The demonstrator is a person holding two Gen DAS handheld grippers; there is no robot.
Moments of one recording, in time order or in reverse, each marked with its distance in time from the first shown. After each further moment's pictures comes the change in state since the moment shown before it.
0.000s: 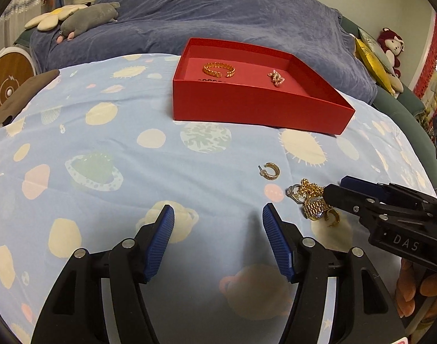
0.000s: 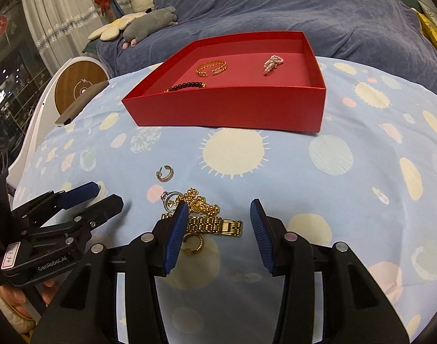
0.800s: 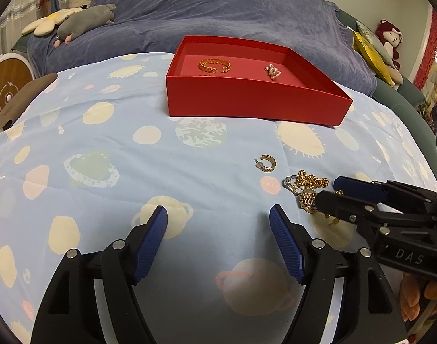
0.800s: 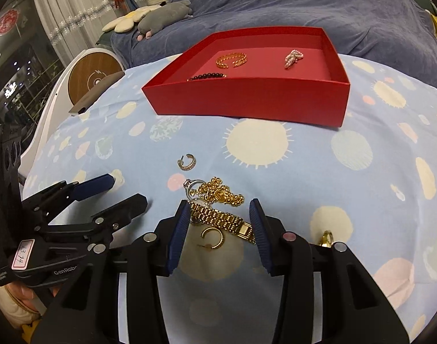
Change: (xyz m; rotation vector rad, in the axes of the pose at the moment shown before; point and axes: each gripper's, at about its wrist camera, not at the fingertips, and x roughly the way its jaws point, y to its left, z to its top) left arm 0.000 -0.008 -0.003 0.030 0.011 0.016; right arm -0.002 0.013 -0.008 -0.045 0.021 0.050
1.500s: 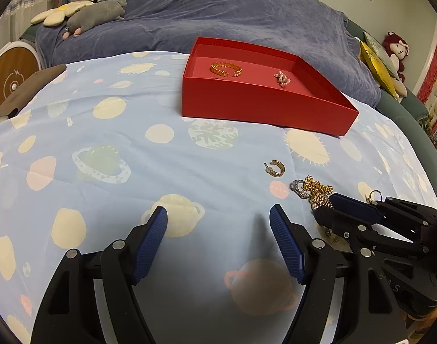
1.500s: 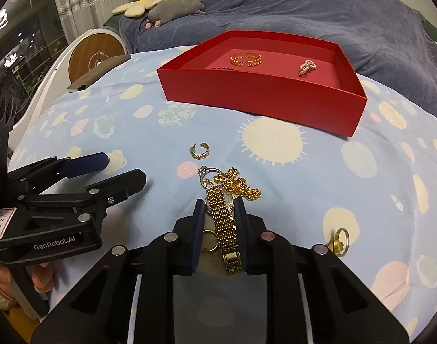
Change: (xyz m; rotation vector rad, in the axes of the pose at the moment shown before) left arm -0.005 0.011 -0.002 -0.057 -0.015 -0.001; right arm -0.001 0.018 -0.008 -0.088 -0.020 -0.069
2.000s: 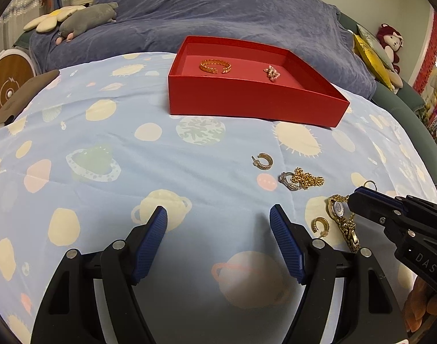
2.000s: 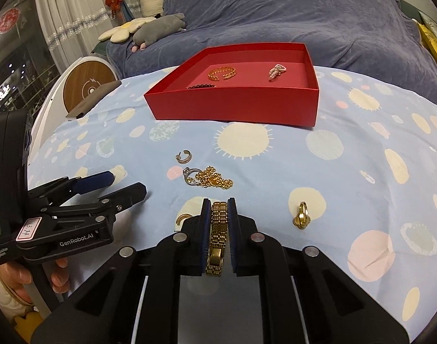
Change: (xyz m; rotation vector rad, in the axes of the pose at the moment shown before) left arm 0.000 -0.010 -0.002 0.041 0.011 -0.007; right arm -0.037 -0.022 -0.011 0.127 -0.073 0.012
